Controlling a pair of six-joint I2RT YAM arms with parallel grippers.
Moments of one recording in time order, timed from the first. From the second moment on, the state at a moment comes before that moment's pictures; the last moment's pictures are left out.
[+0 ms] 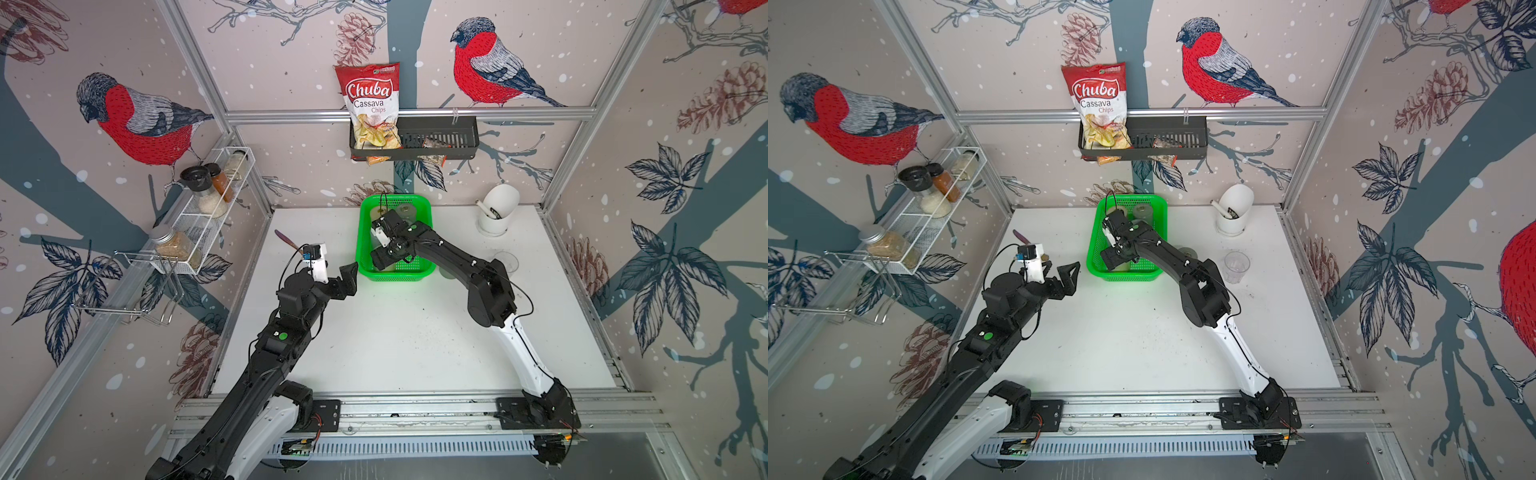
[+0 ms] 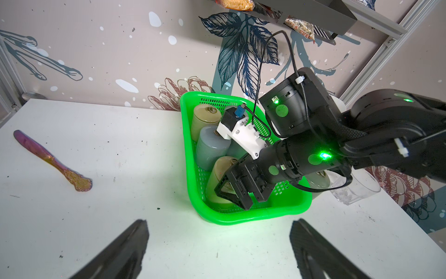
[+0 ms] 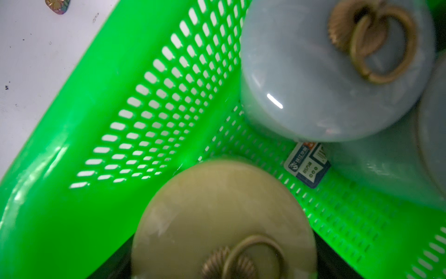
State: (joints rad) left arm -0.33 0.77 0.58 -0.04 0.02 -0.28; right arm 0.79 2.46 2.28 -0.87 -0.04 0.08
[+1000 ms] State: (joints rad) left arm -0.33 0.76 0.58 -0.05 0.03 -0.28; right arm 0.80 2.36 2.27 -0.92 -0.03 0.07
